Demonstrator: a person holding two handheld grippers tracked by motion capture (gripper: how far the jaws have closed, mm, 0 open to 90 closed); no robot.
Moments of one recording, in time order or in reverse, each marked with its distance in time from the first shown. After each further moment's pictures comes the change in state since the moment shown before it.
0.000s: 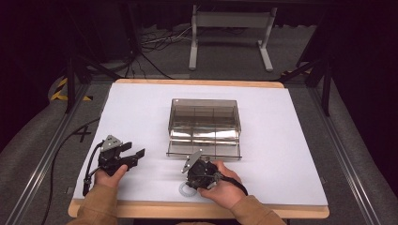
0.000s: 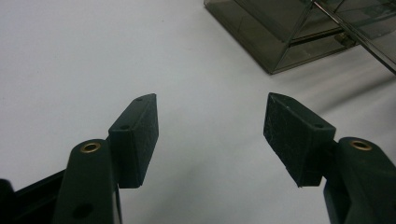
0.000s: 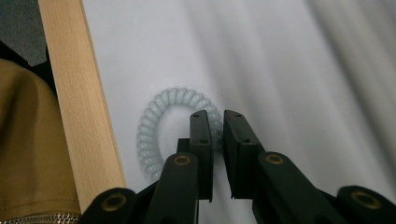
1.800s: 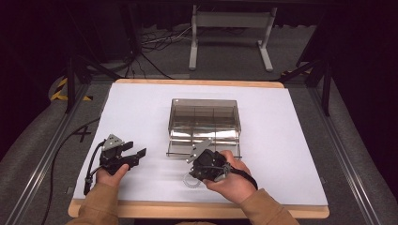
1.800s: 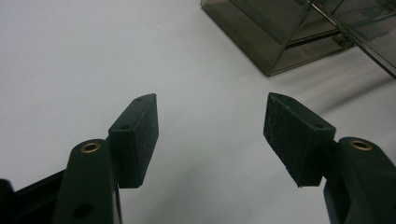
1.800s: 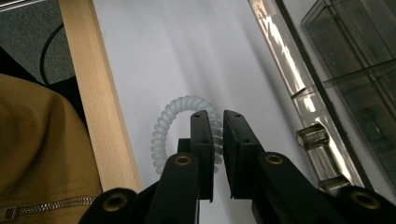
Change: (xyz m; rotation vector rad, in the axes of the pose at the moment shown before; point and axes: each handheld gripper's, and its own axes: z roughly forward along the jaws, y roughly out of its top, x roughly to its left) left arm -0.001 0.002 0.004 0.001 -0.008 0.005; right arm 0.000 0.017 -0.061 -0.050 -0.054 -0.002
